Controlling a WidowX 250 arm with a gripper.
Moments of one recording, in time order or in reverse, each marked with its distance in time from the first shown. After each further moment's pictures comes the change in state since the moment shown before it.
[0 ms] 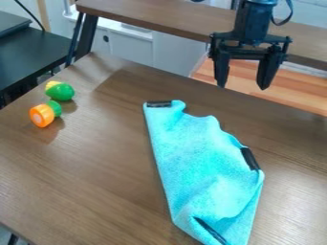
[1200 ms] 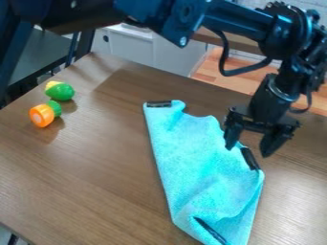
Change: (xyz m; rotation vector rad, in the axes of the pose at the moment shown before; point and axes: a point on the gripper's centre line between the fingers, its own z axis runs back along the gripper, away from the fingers) arm -0.029 -0.024 -0.091 0.184 -0.177 -0.053
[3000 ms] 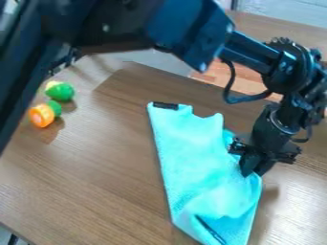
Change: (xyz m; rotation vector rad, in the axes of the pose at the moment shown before) arm -0.013 -0.016 -0.034 -0.025 -0.020 0.030
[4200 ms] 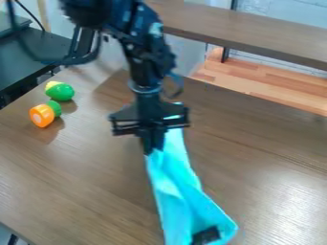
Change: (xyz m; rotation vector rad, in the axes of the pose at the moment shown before) arm 0.004 0.165 0.027 -0.260 0.062 0.145
